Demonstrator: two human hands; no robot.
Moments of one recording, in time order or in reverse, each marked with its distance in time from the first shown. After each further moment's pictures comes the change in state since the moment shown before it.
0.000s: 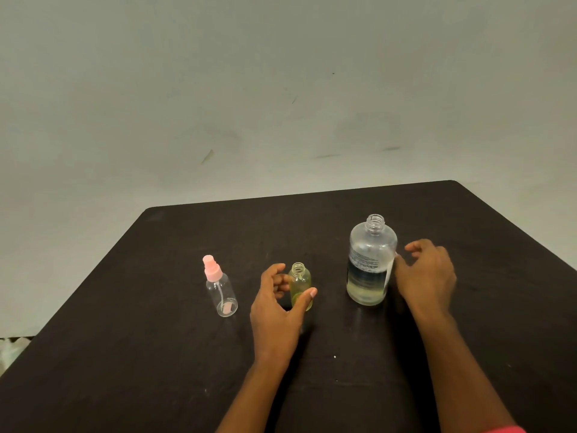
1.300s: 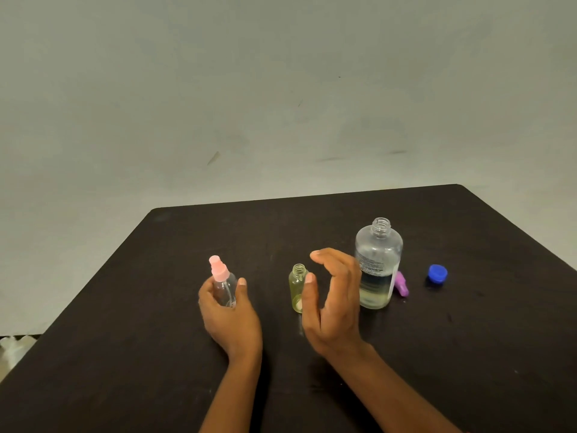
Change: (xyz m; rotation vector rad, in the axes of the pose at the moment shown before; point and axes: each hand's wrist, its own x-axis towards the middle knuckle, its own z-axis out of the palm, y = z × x) left_hand 0.024 -0.009 -0.030 -0.104 0.602 -0.286; right_hand -0.105 -0.070 0.044 0.658 0.191 -0.836
